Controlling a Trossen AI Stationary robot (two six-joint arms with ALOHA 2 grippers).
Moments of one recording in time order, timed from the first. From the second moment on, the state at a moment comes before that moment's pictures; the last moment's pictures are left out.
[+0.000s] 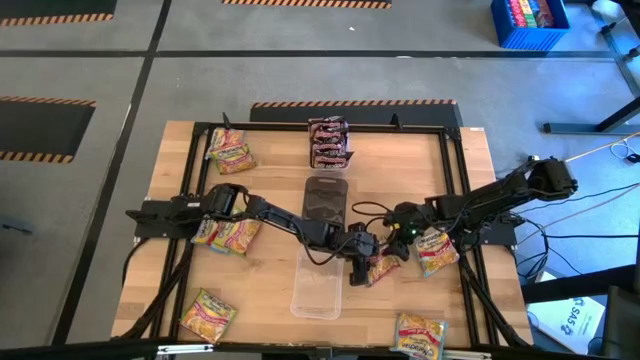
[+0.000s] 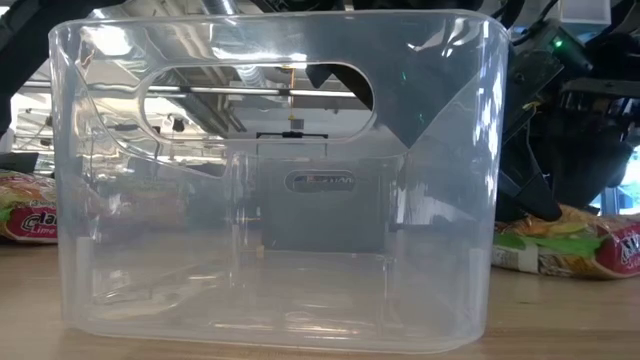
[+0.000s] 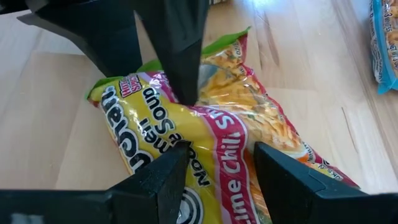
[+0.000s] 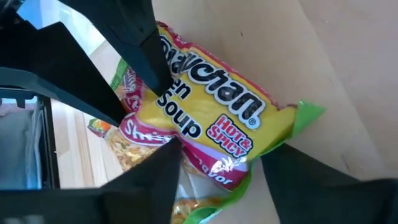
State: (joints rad) left arm -0.18 2.34 1.74 -0.12 -0.09 -0.23; right arm 0.11 1.28 0.31 0.13 -0.35 0.70
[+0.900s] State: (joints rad) left arm -0.21 2.23 1.74 -0.24 -0.06 -0.20; right arm 0.11 1.27 0.31 0.11 -0.36 0.53
